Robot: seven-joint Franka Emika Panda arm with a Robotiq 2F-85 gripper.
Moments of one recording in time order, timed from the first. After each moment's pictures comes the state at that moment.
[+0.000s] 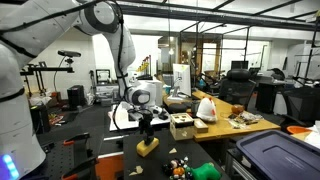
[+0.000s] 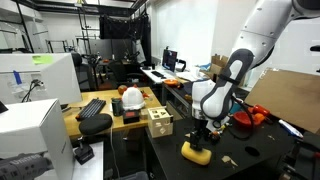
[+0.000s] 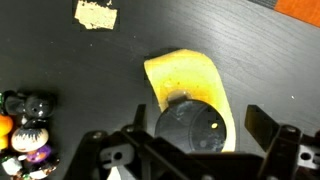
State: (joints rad) arm 0.13 0.79 0.02 -2.08 -0.02 2.77 0.16
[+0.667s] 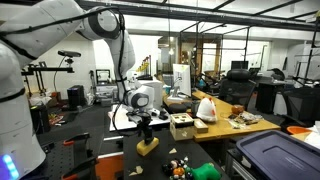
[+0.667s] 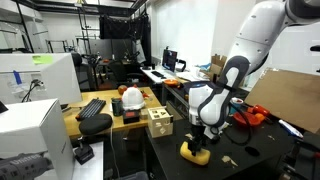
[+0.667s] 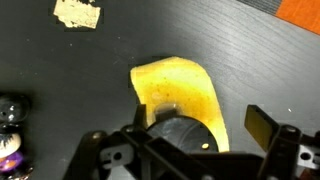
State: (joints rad) arm 0.17 0.86 0.02 -2.03 -0.02 2.77 0.16
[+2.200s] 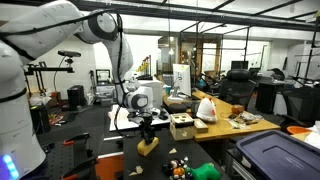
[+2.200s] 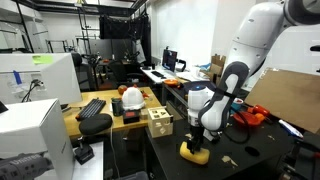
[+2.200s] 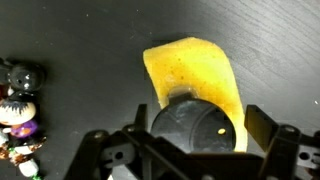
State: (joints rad) arm 0.29 0.88 -0.10 -2.02 -0.04 2.85 0.16
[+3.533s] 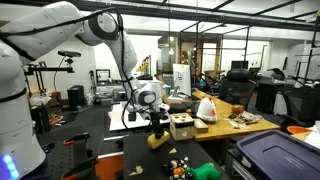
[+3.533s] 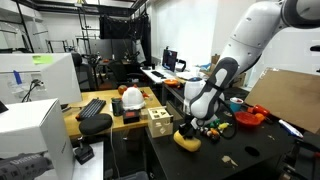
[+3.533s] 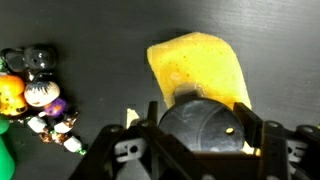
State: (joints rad) arm 0.29 0.90 -0.15 -1.89 0.09 2.83 0.33
